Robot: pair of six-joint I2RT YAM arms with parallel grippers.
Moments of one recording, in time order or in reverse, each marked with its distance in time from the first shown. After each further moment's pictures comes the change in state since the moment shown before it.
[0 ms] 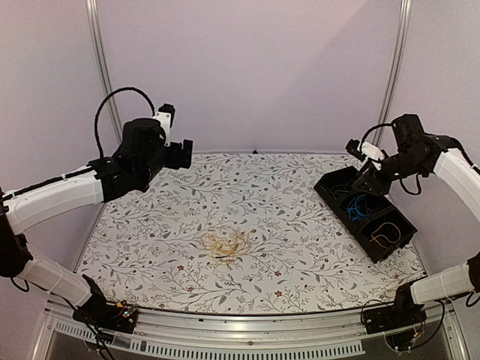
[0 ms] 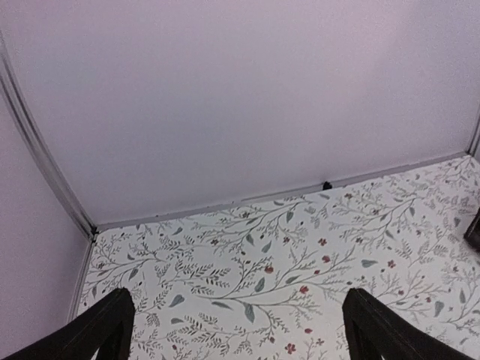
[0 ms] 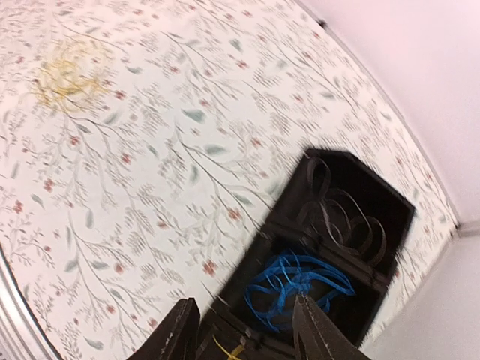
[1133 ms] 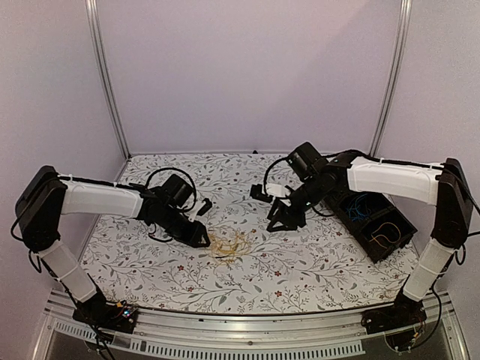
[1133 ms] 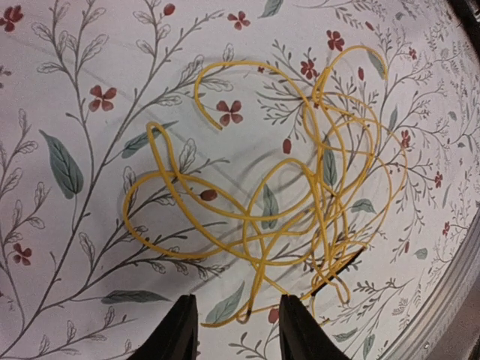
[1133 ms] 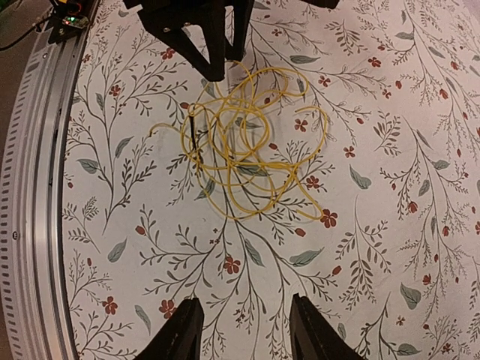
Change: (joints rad) left arm 0.045 0.304 -0.249 -0.364 0.895 -0.235; right arm 0.687 0.486 0.069 0.332 -0.108 0.228
